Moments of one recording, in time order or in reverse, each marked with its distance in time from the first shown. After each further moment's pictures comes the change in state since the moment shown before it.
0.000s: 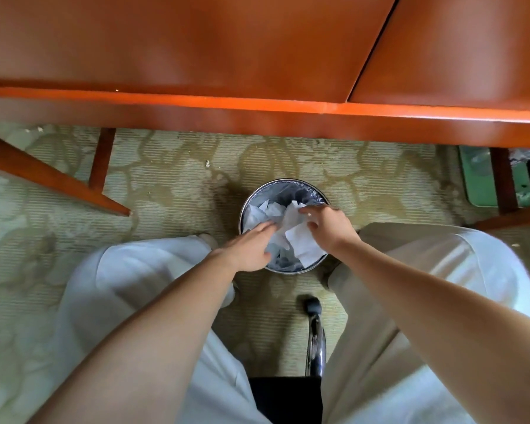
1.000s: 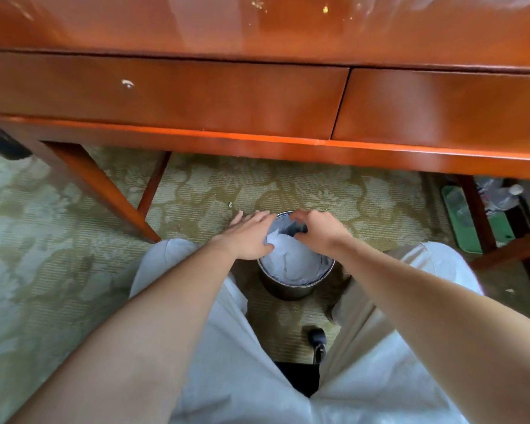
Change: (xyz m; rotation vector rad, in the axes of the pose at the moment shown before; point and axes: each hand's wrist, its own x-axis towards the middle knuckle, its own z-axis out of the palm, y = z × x) left_hand -0.106 0.044 -0.059 0.265 0.276 -0.044; right_hand -0.081 -0.078 -0.057 -0.147 0.023 -0.204
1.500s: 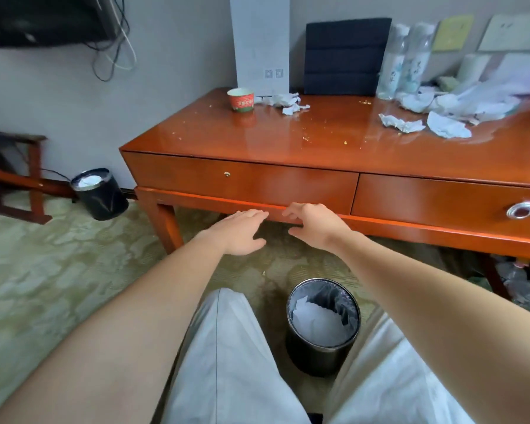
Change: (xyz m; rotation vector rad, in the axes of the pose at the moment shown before) left_hand -0.156 -0.004 -0.134 0.103 0.339 -0.098; right_hand -0.081 -0.137 -0.110 -0.095 0.295 -0.383
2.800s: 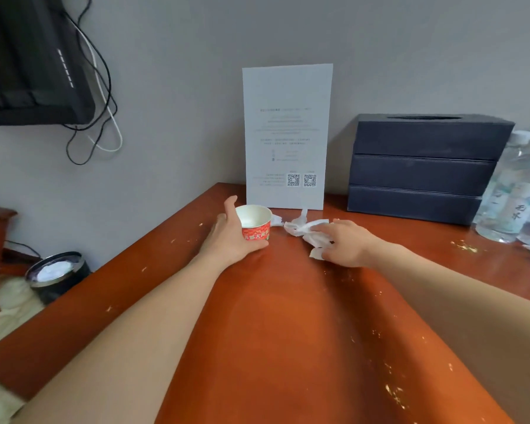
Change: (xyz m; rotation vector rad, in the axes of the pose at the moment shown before) left_hand 0.376 -0.204 -0.175 -0.500 0.577 -0.344; right_hand 0.443 0.107 -0.135 -0.194 -0.029 0.076
